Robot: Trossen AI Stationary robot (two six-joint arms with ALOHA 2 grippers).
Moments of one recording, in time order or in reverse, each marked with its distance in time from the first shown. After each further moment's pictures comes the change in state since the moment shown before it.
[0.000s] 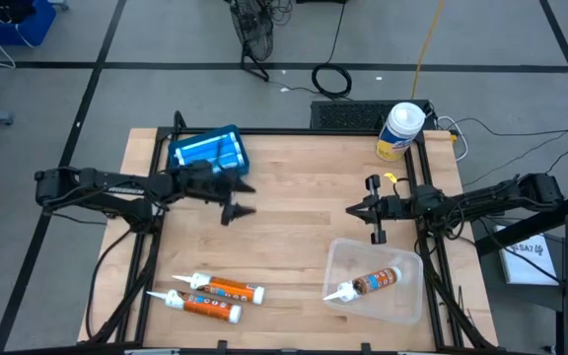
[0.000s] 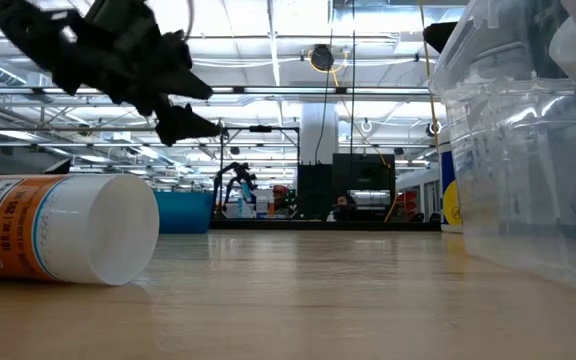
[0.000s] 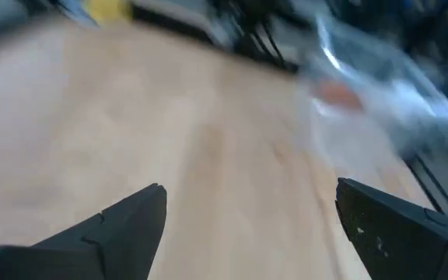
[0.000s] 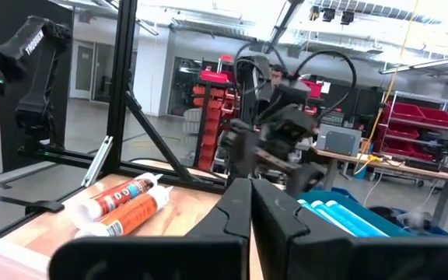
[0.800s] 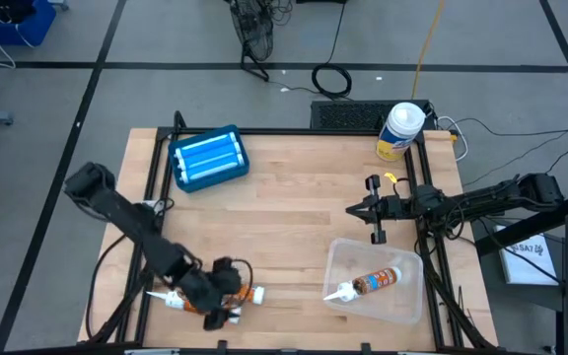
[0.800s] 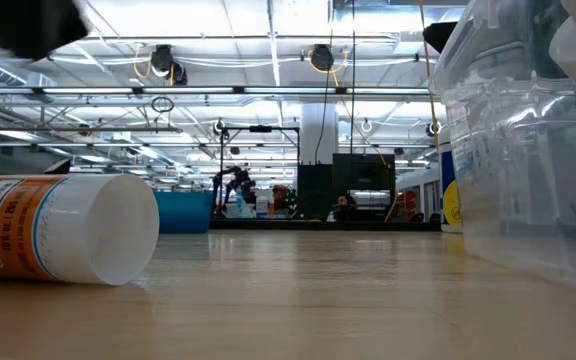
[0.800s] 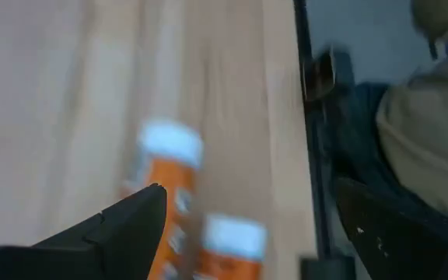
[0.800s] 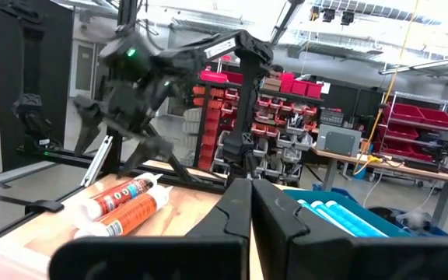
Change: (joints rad) left arm -0.948 0.380 0.578 -0.706 -0.488 -0.509; right arm 0.000 0.000 0.000 0.000 0.000 -0.003
